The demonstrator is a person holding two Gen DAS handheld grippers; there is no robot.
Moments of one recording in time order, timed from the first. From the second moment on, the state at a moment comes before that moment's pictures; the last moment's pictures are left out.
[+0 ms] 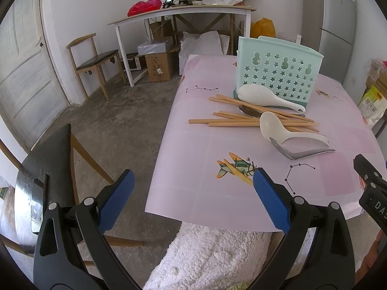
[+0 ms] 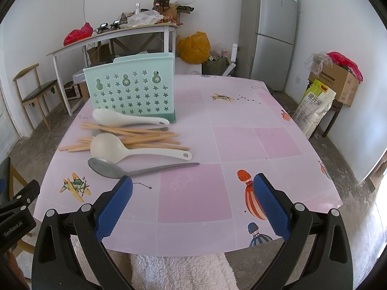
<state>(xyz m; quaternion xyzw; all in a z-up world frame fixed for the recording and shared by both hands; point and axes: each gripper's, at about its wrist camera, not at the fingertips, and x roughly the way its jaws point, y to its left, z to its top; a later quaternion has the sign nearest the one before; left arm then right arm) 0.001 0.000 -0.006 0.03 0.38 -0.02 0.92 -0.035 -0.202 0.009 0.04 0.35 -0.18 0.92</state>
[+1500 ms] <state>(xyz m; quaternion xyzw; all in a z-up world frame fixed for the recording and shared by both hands) 0.005 0.006 -0.007 0.04 0.39 0.00 0.92 -0.033 -0.201 0.009 0.05 0.35 -0.18 0.92</state>
